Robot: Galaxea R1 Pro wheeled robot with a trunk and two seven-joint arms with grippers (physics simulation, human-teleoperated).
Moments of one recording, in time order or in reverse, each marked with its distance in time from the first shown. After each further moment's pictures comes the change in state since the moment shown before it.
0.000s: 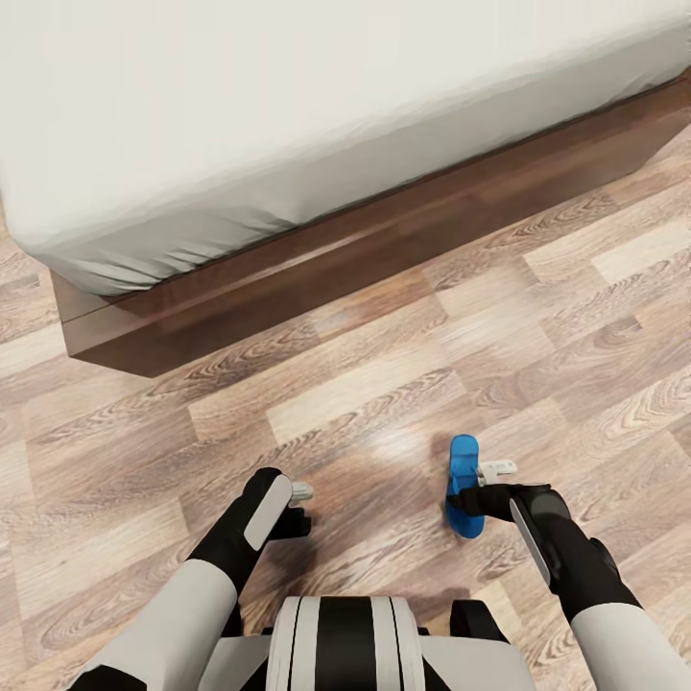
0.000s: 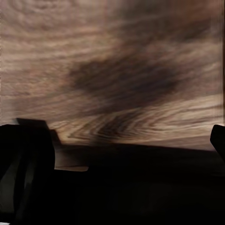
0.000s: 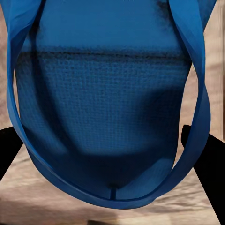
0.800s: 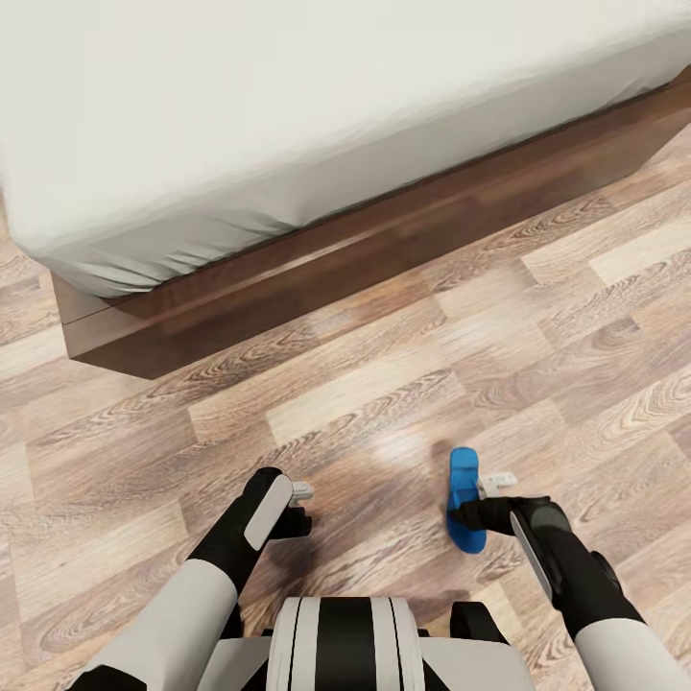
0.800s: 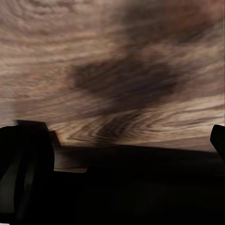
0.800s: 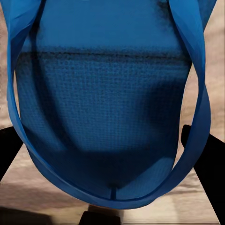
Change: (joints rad) left arm 0.000 0.000 -0.003 -0.003 0.000 0.000 -0.004; right arm 0.040 0.000 0.006 -0.003 0.006 0.007 0.001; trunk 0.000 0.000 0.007
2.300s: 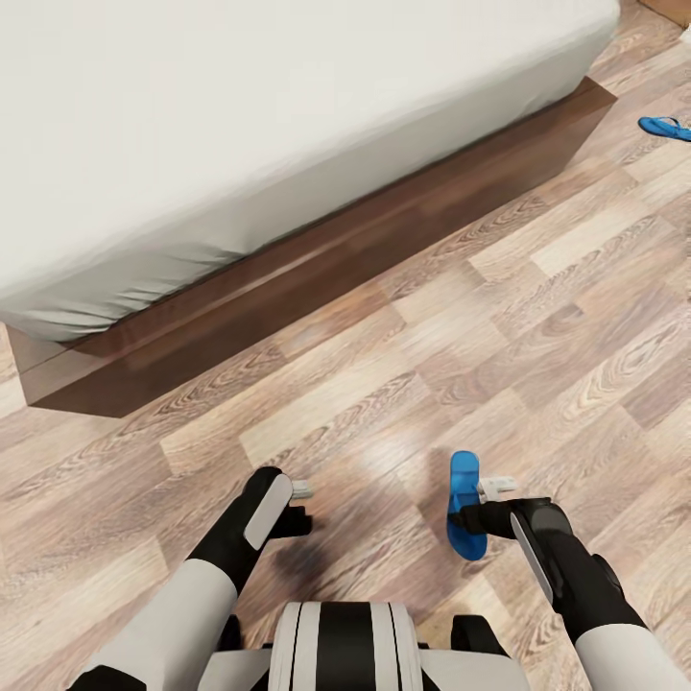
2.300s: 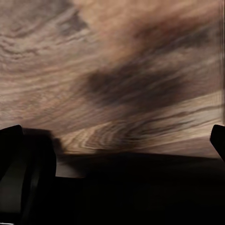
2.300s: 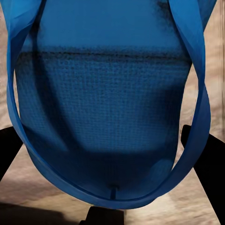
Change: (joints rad) left arm 0.000 0.000 0.000 -0.005 0.001 0.001 -0.004; right arm 0.014 0.005 -0.008 -0.028 -0.004 0.054 -0.001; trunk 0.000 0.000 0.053
